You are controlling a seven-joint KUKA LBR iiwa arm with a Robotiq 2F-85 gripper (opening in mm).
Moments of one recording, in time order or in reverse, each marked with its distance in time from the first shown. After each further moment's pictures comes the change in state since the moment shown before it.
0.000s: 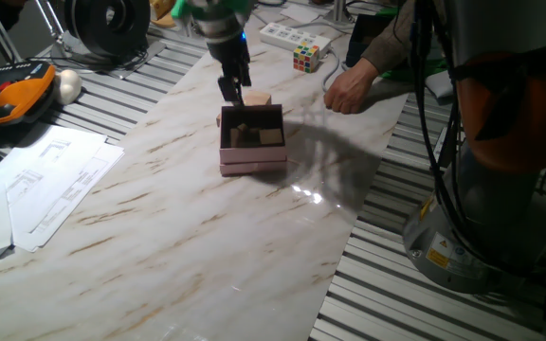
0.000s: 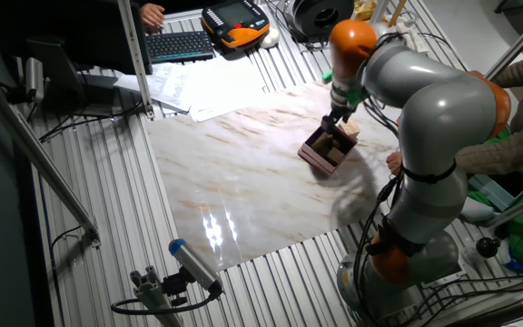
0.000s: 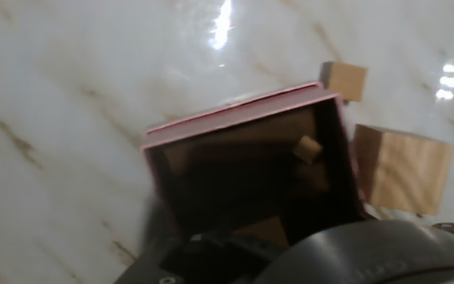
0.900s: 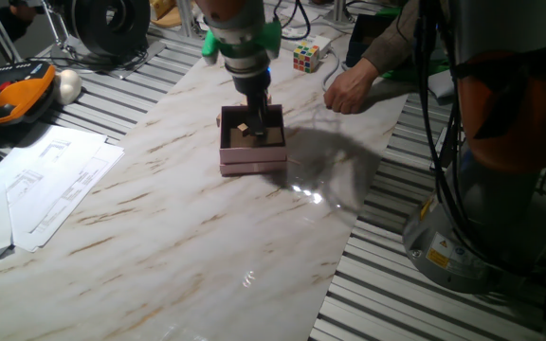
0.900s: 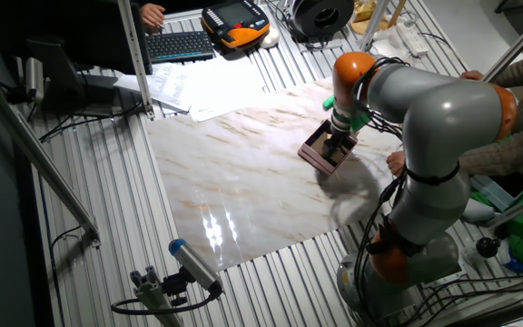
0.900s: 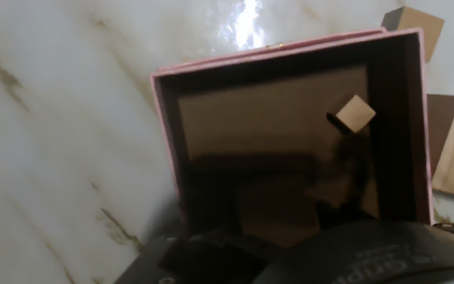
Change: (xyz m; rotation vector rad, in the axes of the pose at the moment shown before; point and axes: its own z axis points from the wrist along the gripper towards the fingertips) arm 0.031 0.006 0.058 -0.018 -0.032 -0.079
